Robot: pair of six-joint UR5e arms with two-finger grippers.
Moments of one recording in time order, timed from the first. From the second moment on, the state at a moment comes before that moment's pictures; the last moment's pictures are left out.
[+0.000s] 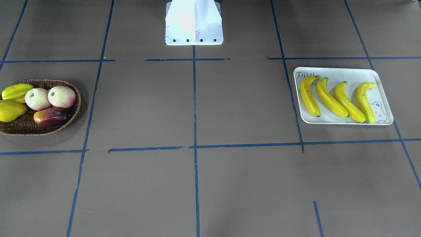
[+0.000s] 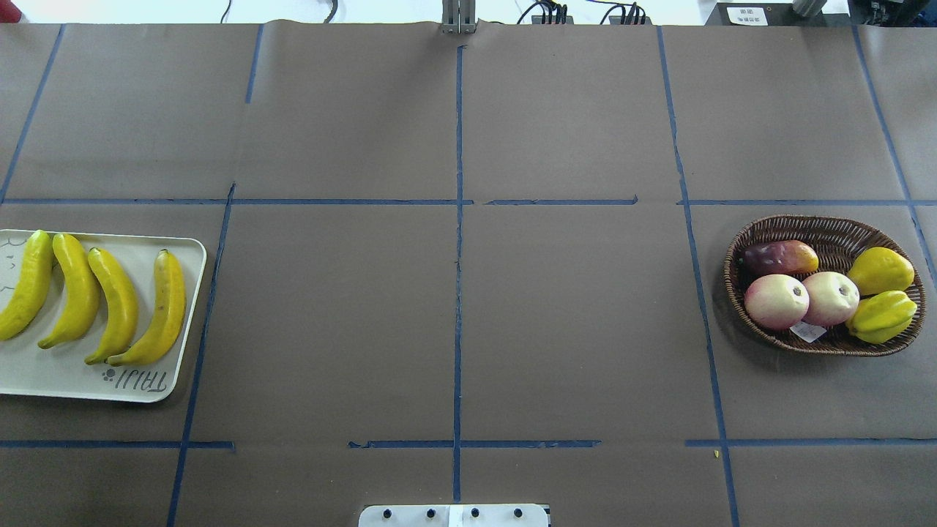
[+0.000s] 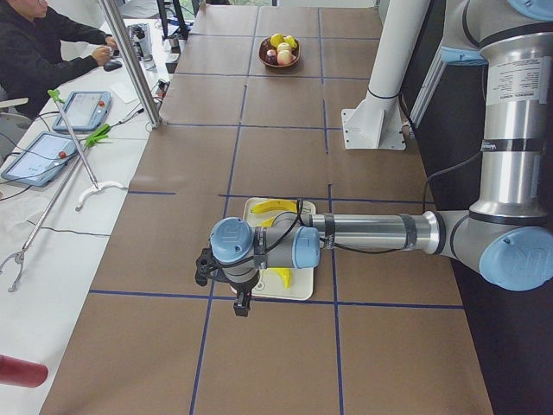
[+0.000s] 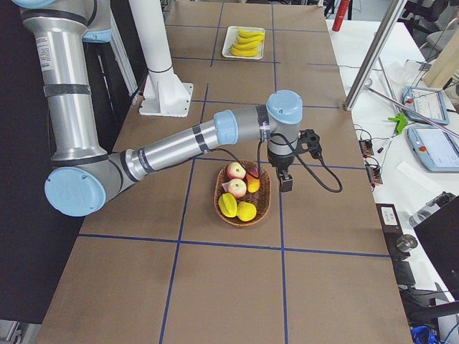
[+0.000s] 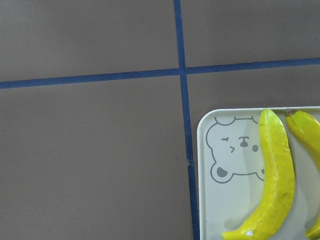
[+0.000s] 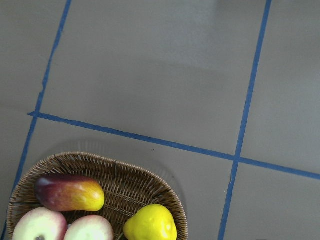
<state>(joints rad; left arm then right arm) -1.59 -1.52 -1.60 -1.56 -2.41 0.12 1.54 -1.47 1.85 -1.78 2.37 -0.06</state>
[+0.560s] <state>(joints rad) -1.59 -1.52 -1.60 -1.56 -2.41 0.08 1.56 -1.49 1.76 -1.77 2.37 -0.05</state>
